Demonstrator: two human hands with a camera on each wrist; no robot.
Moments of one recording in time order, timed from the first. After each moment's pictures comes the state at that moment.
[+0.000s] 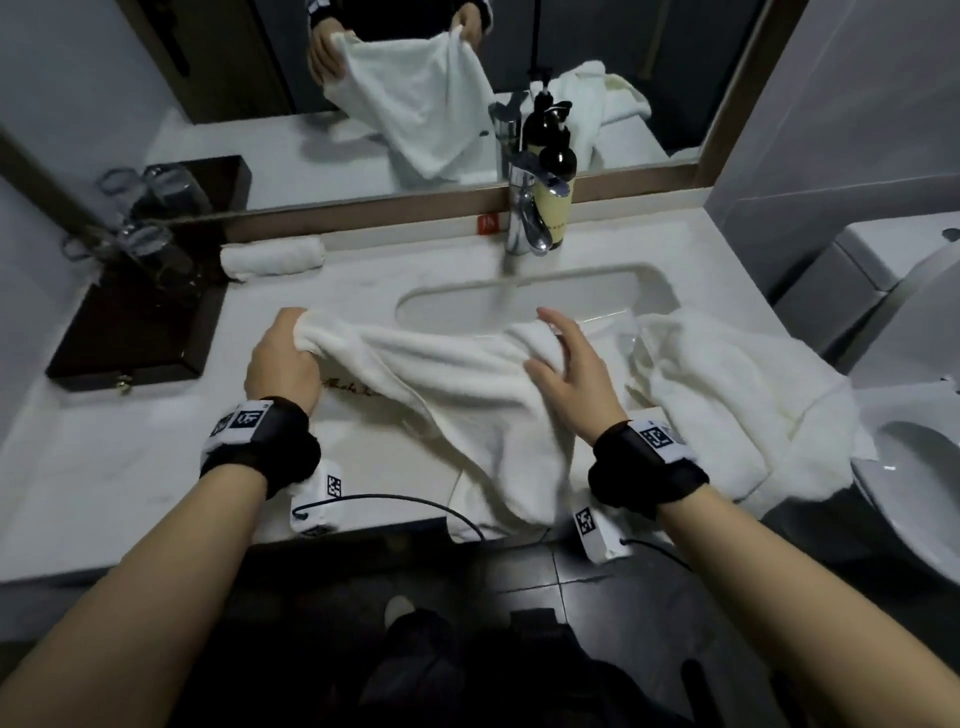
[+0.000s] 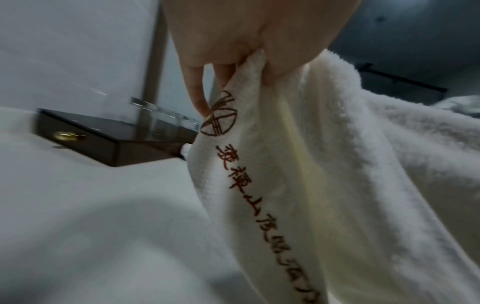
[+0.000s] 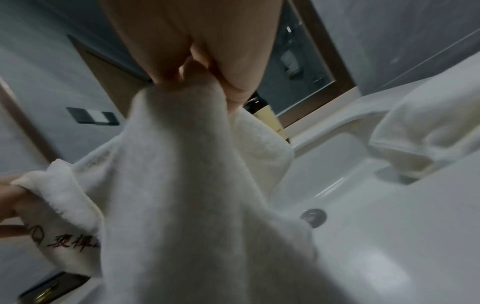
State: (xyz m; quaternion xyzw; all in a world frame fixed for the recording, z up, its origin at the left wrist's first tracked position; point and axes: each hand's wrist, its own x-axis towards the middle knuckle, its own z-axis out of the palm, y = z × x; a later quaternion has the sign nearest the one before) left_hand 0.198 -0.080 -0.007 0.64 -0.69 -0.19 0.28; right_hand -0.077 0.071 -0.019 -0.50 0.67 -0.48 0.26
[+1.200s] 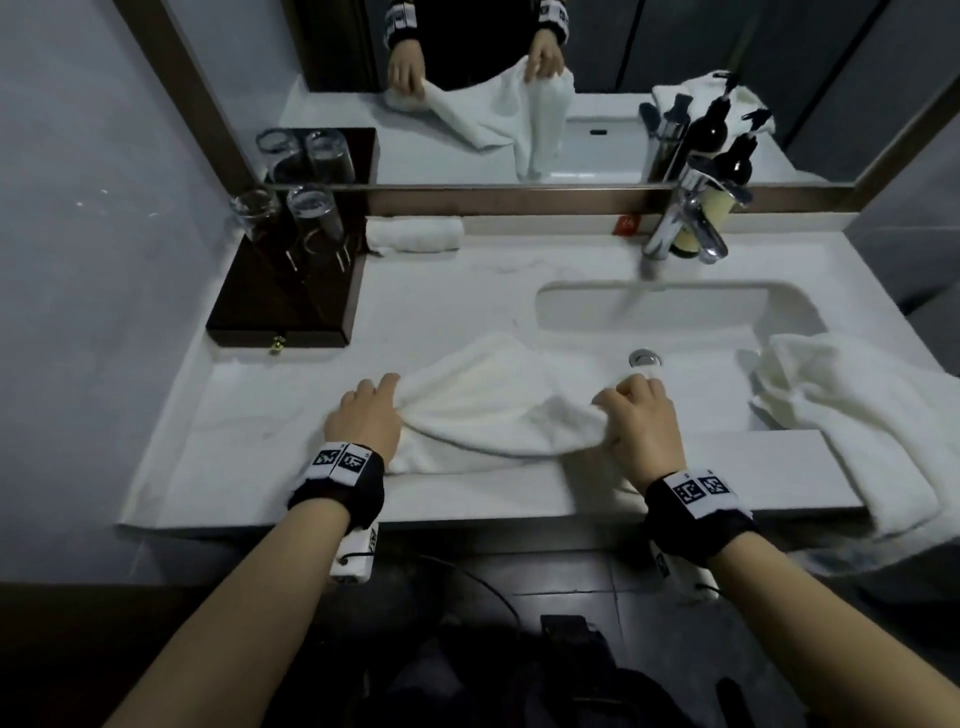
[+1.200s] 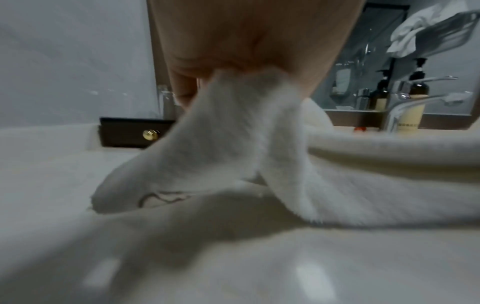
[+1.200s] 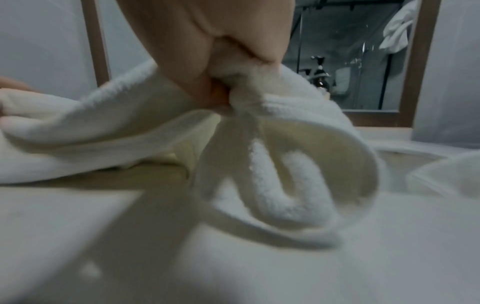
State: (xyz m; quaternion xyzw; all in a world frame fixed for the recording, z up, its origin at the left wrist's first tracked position) left_hand 0.355 -0.096 -0.069 0.62 -0.77 -0.13 -0.04; right_hand 0.068 0.034 -0.056 -0.63 0.76 -0.17 0.02
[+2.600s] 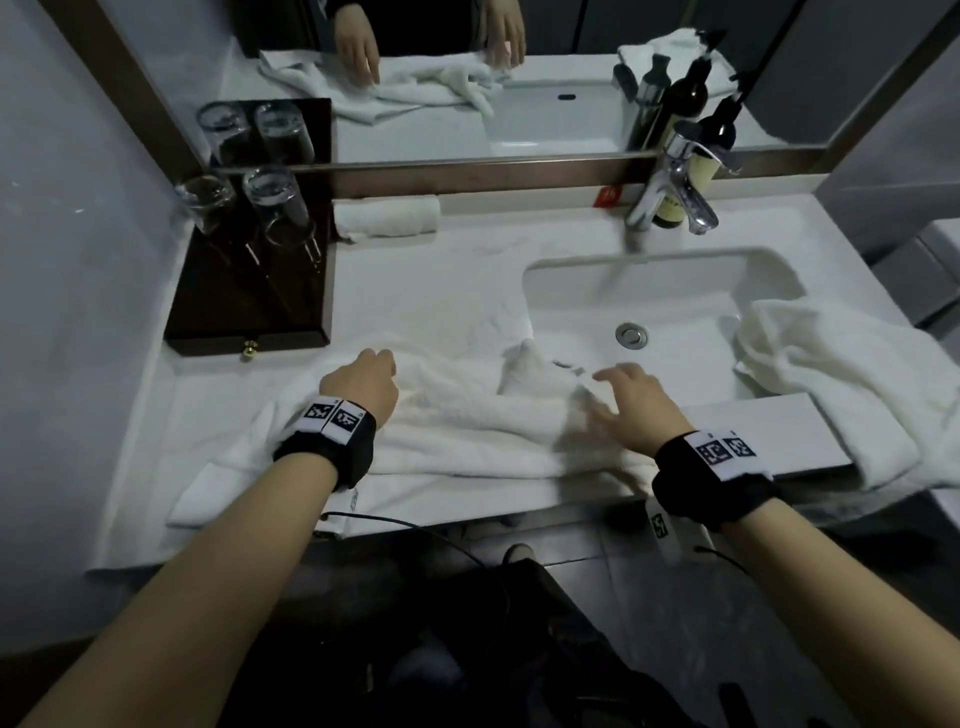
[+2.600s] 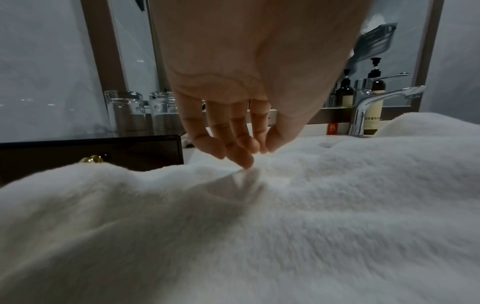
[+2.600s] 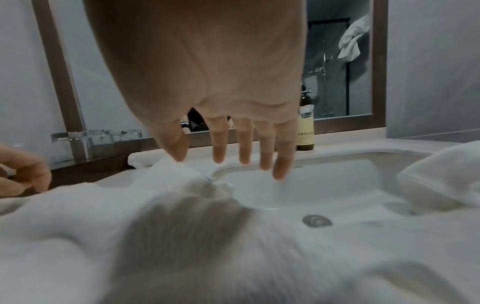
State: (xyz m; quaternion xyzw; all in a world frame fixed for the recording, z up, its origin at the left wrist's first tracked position) left_hand 0.350 -0.156 -0.071 0.55 -0.82 -0.14 -0.09; right_hand 0.080 0.012 -0.042 -0.51 0.83 -0.05 0.23
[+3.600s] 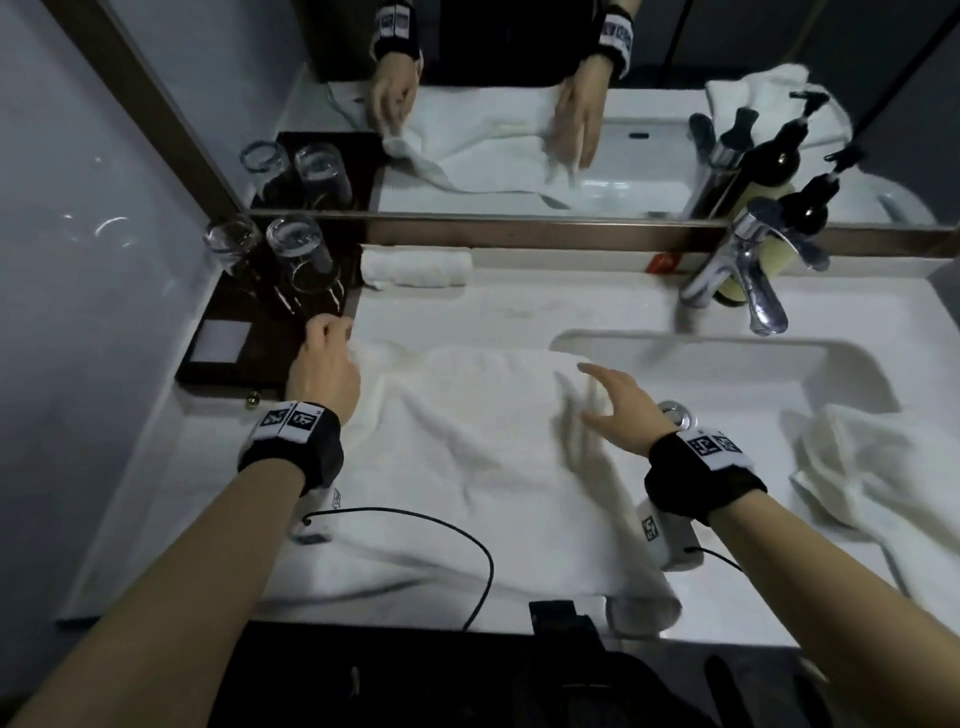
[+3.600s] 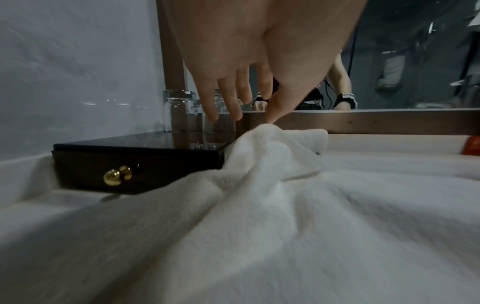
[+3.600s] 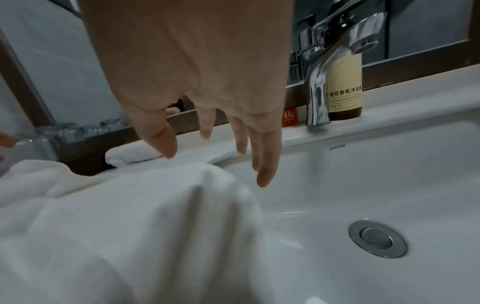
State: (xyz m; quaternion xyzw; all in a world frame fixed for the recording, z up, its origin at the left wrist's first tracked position) left_hand 0.329 -0.235 -0.037 0.65 -0.74 -0.12 0.12; right_hand 0.001 -0.124 -0.071 -0.57 0.74 -0.13 0.35
